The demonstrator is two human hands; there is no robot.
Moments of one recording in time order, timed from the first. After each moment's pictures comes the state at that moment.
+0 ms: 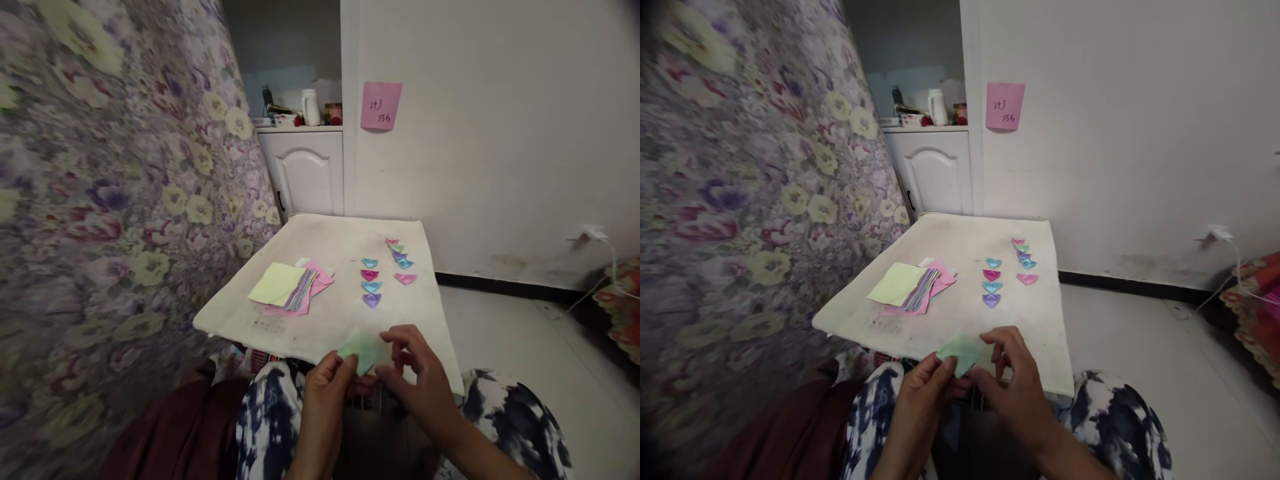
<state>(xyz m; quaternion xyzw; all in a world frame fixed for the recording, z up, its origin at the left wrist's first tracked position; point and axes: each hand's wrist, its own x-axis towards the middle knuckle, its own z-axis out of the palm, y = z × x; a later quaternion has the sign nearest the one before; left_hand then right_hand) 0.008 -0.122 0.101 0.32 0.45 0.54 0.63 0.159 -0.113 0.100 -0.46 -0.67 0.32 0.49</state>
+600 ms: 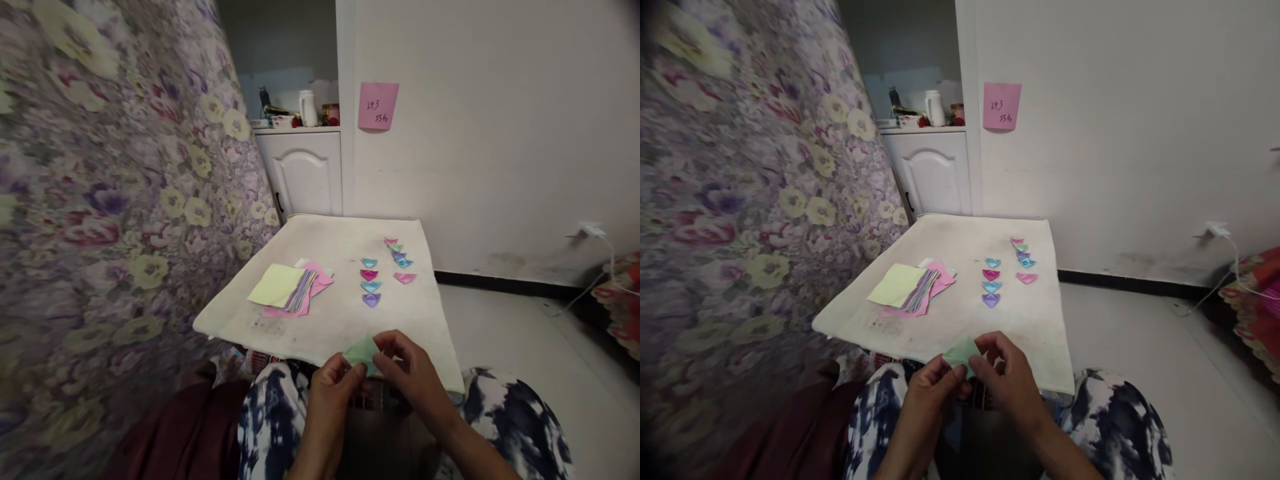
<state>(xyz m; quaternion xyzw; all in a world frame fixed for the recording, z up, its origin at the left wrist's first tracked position) 0.009 -0.120 0.095 0.34 0.45 0.53 0.64 0.152 -0.104 0.103 -0.49 -0.56 0.50 0.45</state>
